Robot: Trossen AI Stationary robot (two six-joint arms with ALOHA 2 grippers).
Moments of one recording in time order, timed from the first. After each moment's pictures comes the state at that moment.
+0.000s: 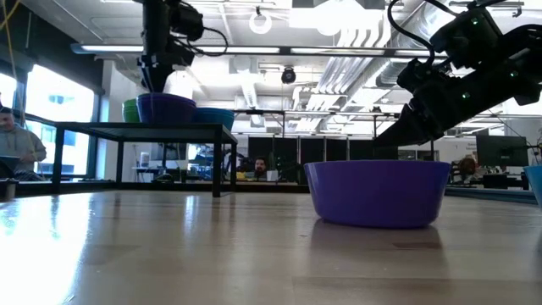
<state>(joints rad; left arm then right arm) 0.86 1.54 1.64 -1.40 -0.26 0.18 -0.07 1.13 0.19 0.50 0.23 0.13</state>
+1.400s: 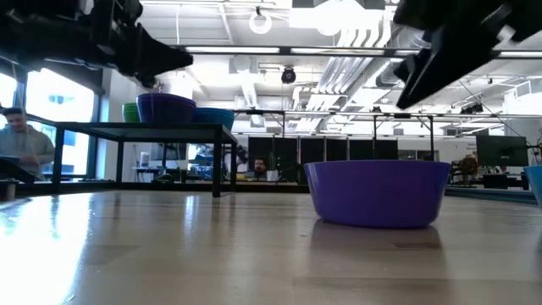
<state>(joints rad) -0.04 0.84 0.23 0.63 -0.21 0.06 0.28 1.17 0.70 -0.37 0.16 0.27</state>
